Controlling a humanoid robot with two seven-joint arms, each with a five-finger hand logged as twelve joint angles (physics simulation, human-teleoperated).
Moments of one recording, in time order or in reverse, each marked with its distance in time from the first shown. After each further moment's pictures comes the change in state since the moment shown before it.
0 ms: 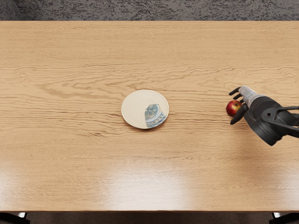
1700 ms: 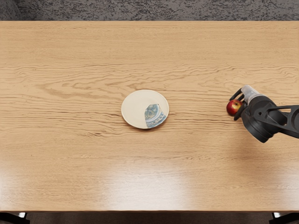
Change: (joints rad) left arm 0.000 0.000 0.000 0.000 0.000 0.000 0.000; right arm -0.035 0.090 -0.018 -0.166 -0.005 -0.001 -0.002
